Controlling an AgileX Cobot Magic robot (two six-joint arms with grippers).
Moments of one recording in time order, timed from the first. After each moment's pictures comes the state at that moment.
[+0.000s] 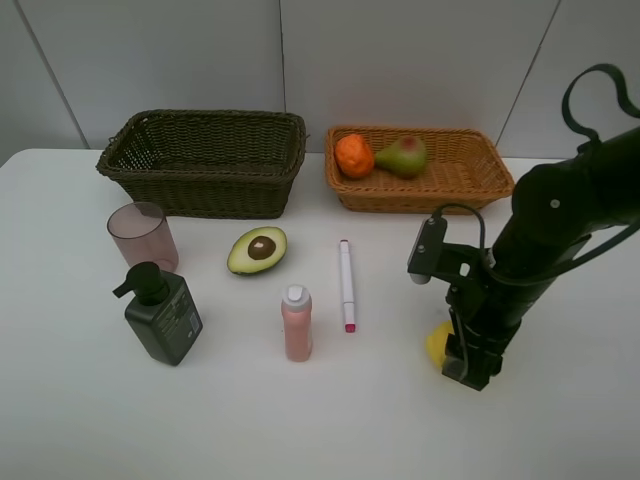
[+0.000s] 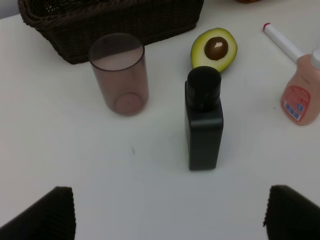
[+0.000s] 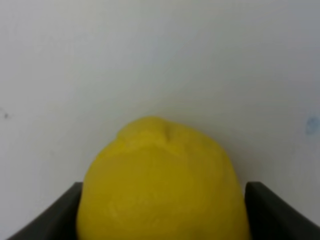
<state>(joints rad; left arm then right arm) -0.20 0.00 -0.42 -0.21 1.09 0.19 0.48 1.72 -0.70 0.03 0.56 -0.75</state>
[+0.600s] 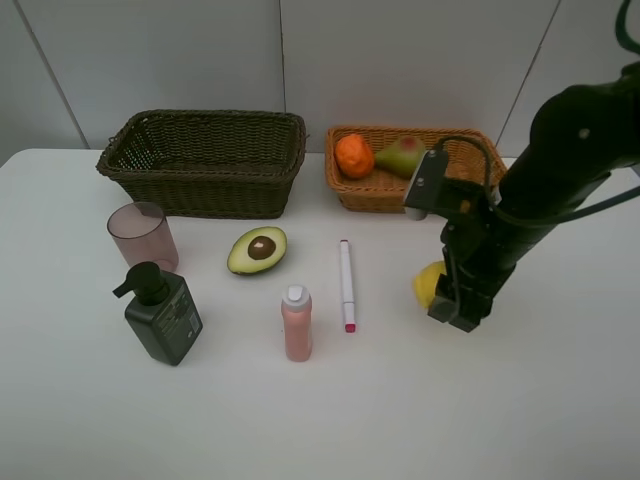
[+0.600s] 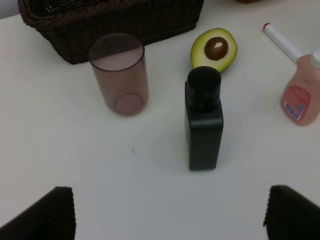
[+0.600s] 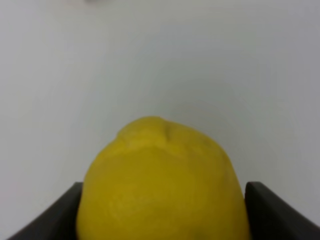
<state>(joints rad) -0.20 0.00 -0.42 -0.21 1.09 0.19 0.48 1.60 -0.85 0.02 0.64 -0.75</state>
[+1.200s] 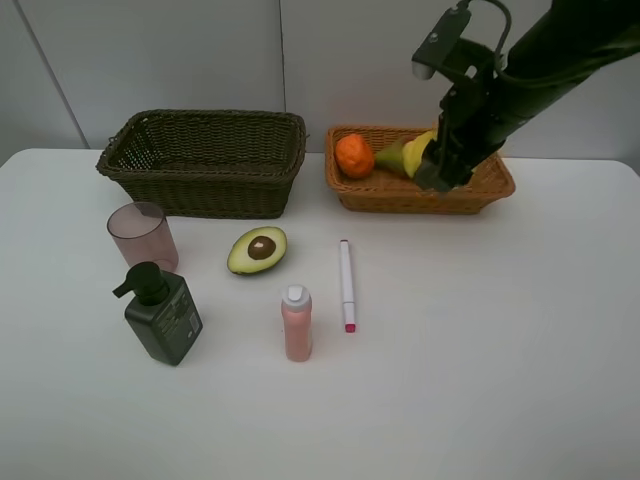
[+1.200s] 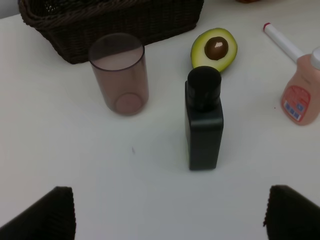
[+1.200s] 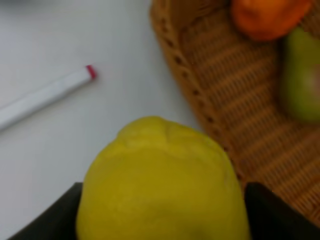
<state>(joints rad) -0.20 0.00 -0.42 -0.21 1.09 0.19 0.36 1.65 -1.17 0.01 0.58 -0.75</state>
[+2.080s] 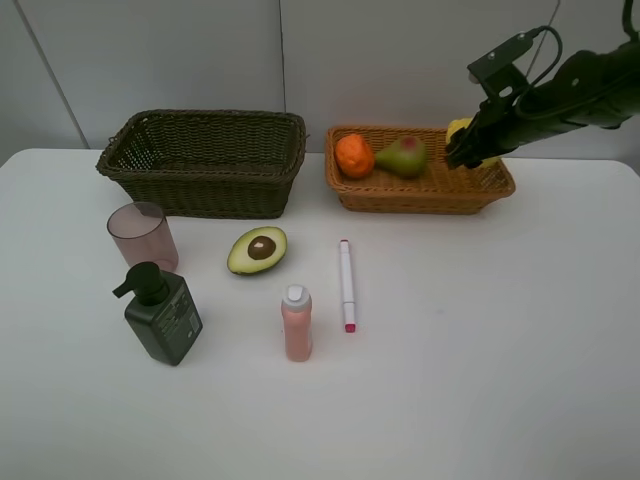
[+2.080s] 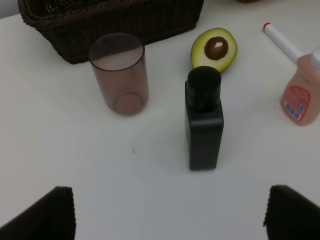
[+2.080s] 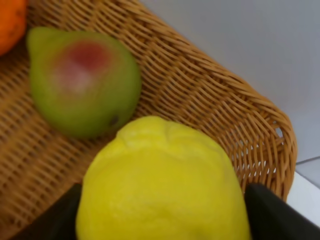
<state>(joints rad) -0.20 0.00 -0.42 -0.21 1.09 0.19 0.13 1.94 -1.19 0.17 0.03 -0.75</state>
